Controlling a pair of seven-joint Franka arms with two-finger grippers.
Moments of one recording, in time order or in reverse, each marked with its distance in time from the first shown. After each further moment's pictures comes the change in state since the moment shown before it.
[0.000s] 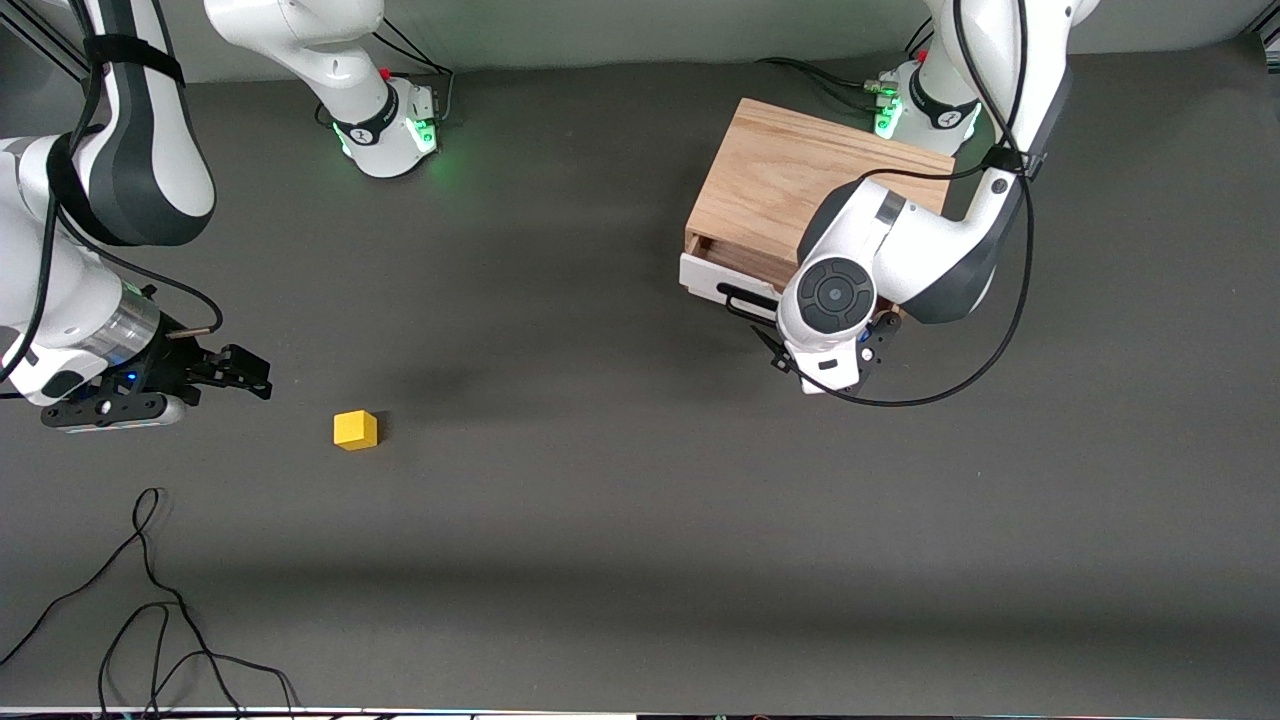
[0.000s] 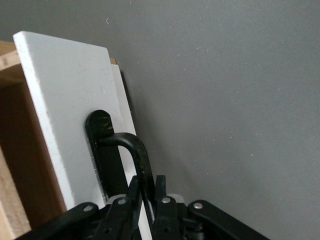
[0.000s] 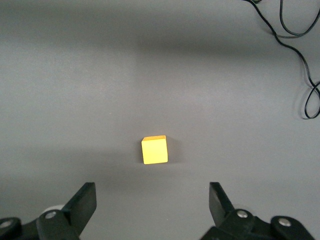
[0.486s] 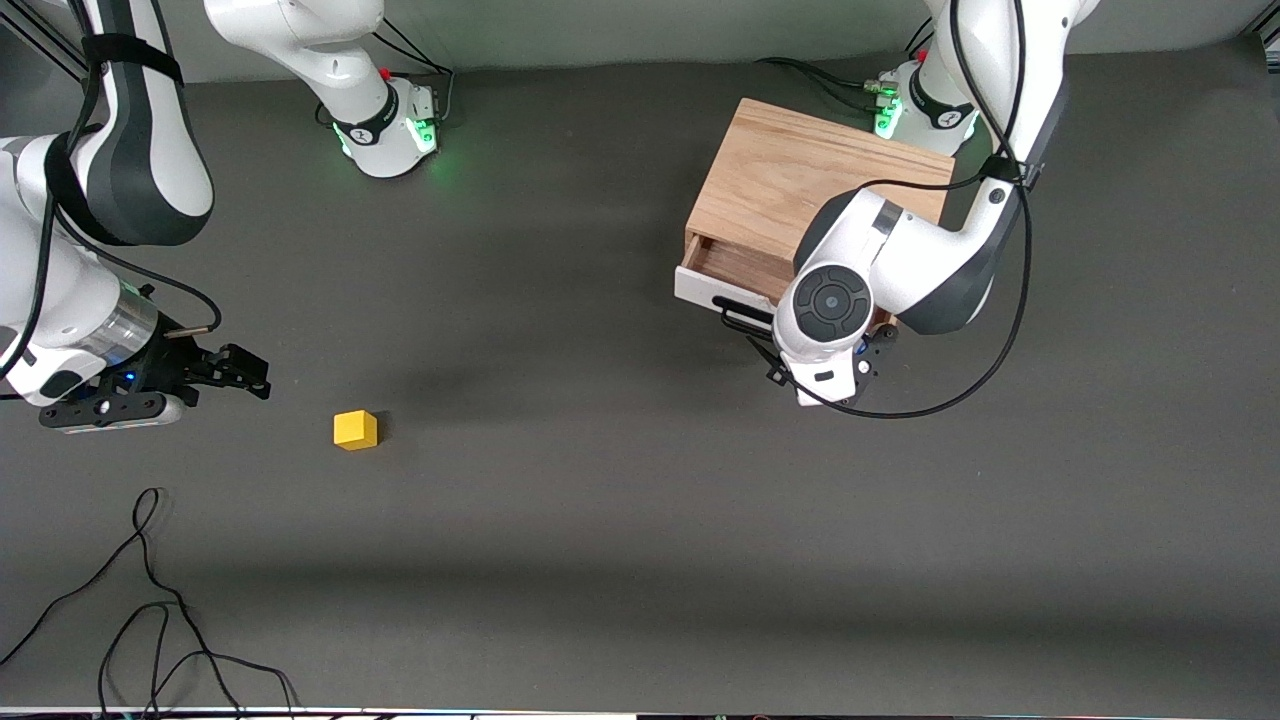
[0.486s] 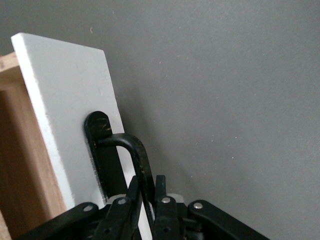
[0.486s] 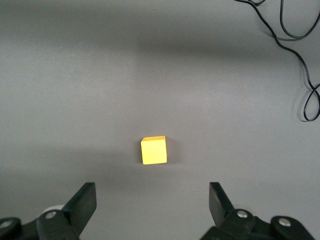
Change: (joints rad) left arm 0.000 0.035 -0.002 0.057 0.033 0.009 0.007; right arm 0.000 0.002 -0.001 0.001 0.000 0.000 -0.011
